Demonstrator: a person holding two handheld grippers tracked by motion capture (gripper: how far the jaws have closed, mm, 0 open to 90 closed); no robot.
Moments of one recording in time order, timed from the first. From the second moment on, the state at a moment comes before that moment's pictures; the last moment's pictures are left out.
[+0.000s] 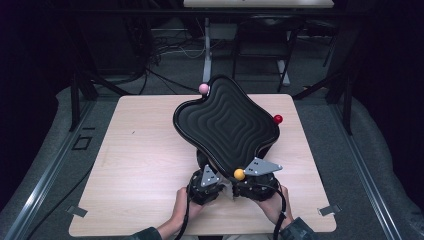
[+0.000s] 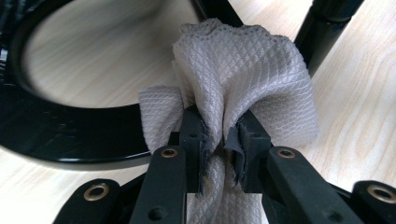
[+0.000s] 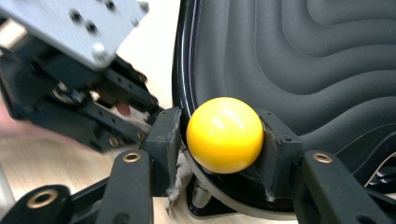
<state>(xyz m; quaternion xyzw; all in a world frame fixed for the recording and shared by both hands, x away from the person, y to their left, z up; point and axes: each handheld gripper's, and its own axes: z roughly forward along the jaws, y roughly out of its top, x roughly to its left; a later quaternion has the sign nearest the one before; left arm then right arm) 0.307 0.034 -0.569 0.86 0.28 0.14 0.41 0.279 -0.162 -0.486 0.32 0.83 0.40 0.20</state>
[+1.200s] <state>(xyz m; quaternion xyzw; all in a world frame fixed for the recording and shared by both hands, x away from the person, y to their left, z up) 0.324 0.039 -0.573 0.85 0.30 0.16 0.41 0.280 -0.180 -0.479 0.33 0.83 0.41 0.19</state>
